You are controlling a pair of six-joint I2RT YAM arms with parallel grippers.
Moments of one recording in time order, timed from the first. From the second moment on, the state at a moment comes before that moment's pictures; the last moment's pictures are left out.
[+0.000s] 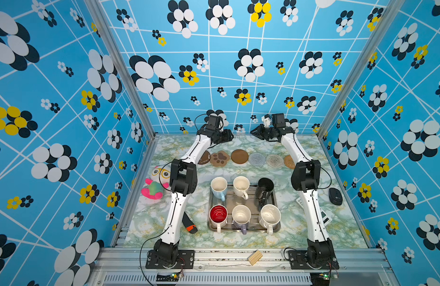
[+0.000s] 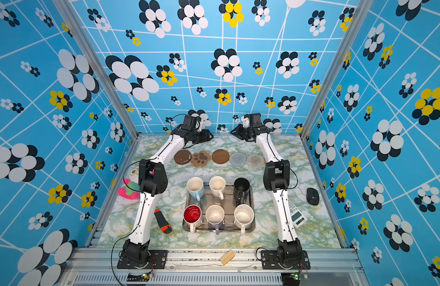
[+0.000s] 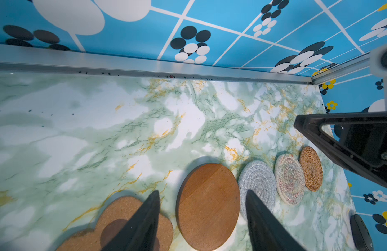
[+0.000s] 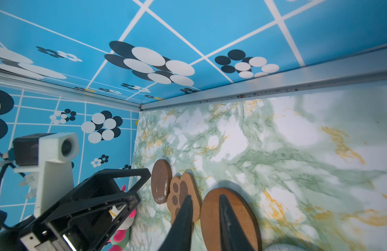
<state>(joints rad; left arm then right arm) -0.31 2.51 2.38 -0.58 0.36 -0.43 0.17 2.66 2.59 -0.58 -0.62 0.58</state>
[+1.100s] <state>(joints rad) -0.31 2.66 2.38 -0.51 0.45 -0.48 0.25 2.82 2.64 -0.64 -0.66 0.61</state>
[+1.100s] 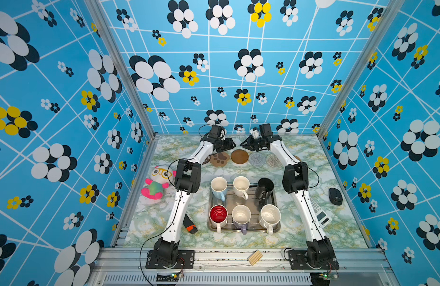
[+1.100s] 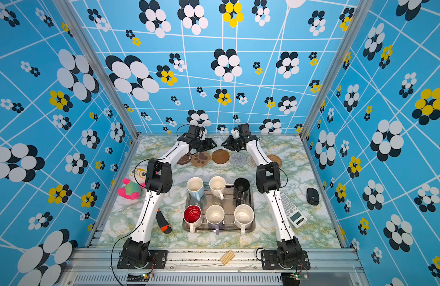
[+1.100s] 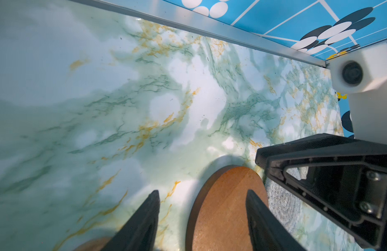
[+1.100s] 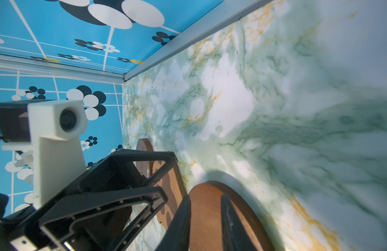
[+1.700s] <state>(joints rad) -0.32 2.66 2.38 -0.51 0.46 -0.48 0.25 2.85 2.64 -0.71 -0.64 0.55</state>
